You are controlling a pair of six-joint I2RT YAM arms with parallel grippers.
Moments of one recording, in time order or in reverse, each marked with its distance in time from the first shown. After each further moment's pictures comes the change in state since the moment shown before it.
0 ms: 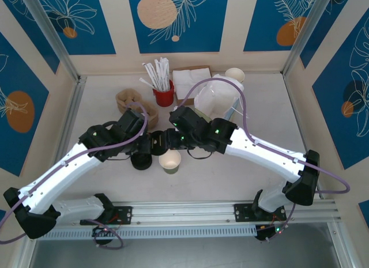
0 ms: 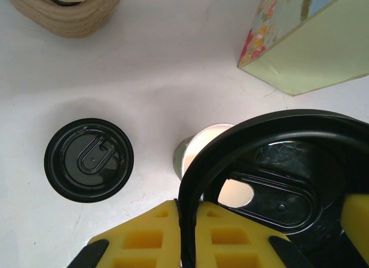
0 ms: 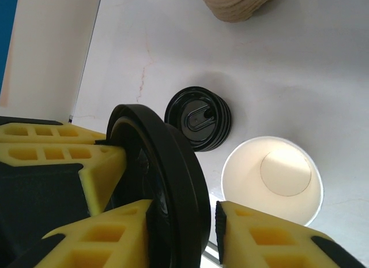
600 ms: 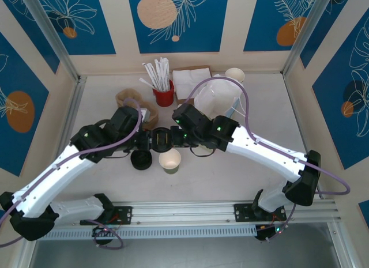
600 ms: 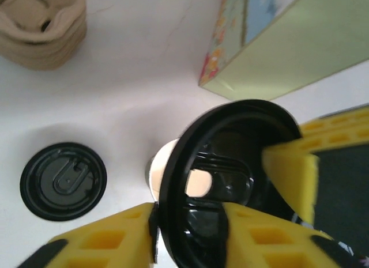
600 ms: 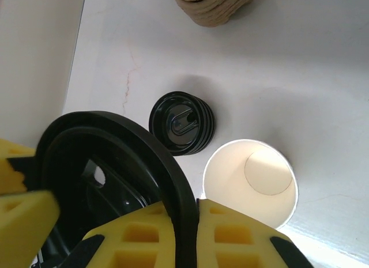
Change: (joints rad) left arm -0.006 -0.040 0.071 0.038 0.059 0.047; right arm -0.039 -0.006 0.000 -0.033 0.002 0.006
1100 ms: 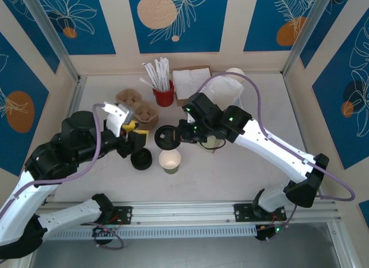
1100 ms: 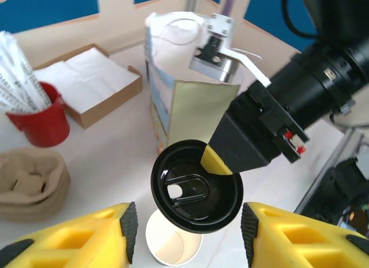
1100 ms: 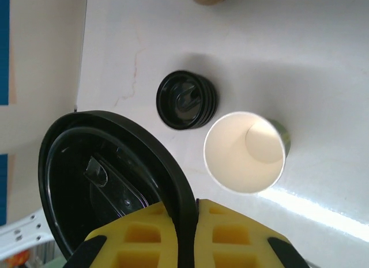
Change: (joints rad) left arm -0.004 -0.204 0.076 0.125 0.111 0.500; right arm -0.101 -0.019 0.107 -0.182 -0.195 -0.018
